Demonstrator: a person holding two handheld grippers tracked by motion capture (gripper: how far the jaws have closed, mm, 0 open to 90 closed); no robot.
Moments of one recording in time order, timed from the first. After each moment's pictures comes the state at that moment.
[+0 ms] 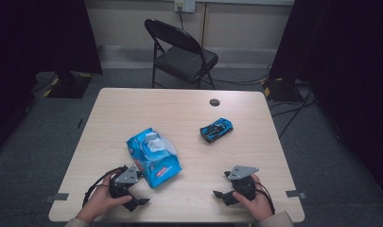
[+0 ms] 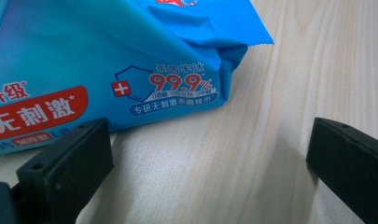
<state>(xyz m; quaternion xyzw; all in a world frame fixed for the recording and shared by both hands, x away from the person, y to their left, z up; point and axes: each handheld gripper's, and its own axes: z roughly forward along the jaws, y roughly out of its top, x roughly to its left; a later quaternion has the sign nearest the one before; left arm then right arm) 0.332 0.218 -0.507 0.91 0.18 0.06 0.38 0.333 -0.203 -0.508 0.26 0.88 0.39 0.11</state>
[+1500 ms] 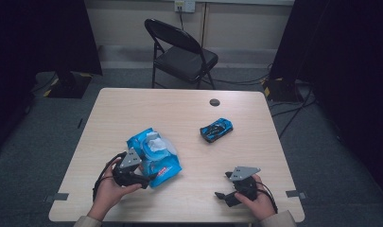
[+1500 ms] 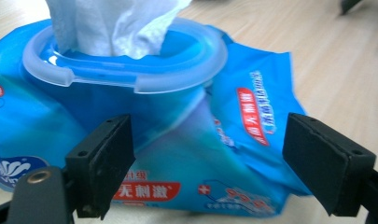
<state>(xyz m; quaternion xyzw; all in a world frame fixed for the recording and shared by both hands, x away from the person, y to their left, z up) 0.350 0.194 -0.469 0.84 0.31 0.17 0.40 0.335 -0.207 -0.508 0.24 0.88 0.39 0.10</state>
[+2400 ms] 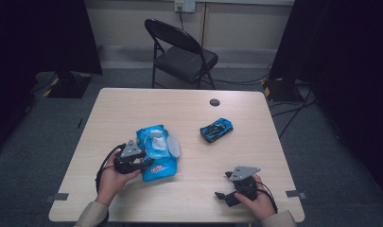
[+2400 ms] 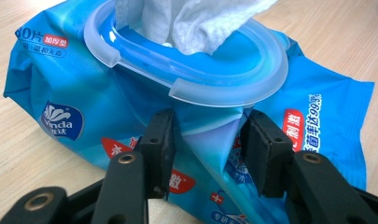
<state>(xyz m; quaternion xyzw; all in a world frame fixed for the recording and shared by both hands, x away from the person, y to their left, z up) 0.379 0.205 -0.474 0.84 0.33 0.17 0.40 0.336 -0.207 -0.508 0.24 0.88 0.39 0.10</state>
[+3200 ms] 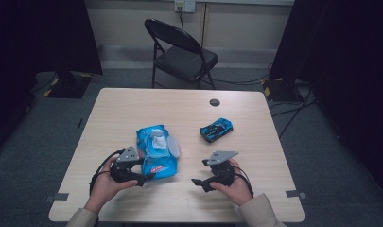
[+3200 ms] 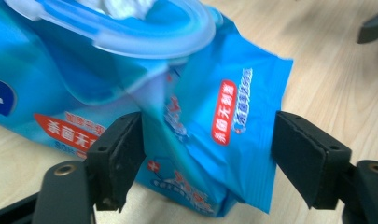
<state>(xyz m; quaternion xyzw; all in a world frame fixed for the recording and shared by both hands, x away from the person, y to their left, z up) 0.358 0.206 -0.471 0.86 0.30 0.10 0.40 0.371 -0.128 -0.481 0.23 0.87 0.43 0.07</state>
